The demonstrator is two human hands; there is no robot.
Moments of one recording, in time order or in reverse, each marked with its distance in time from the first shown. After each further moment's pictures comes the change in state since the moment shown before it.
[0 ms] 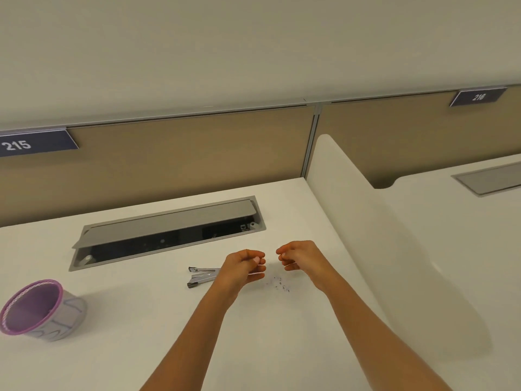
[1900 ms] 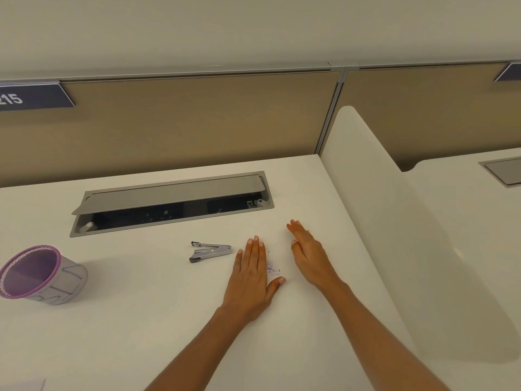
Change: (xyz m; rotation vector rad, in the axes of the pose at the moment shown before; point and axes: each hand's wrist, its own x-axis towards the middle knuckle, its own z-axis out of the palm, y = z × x) left_hand -0.006 -0.088 0.015 1.331 0.082 0.450; right_hand 0.023 0.069 0.015 -0.473 0.036 -0.433
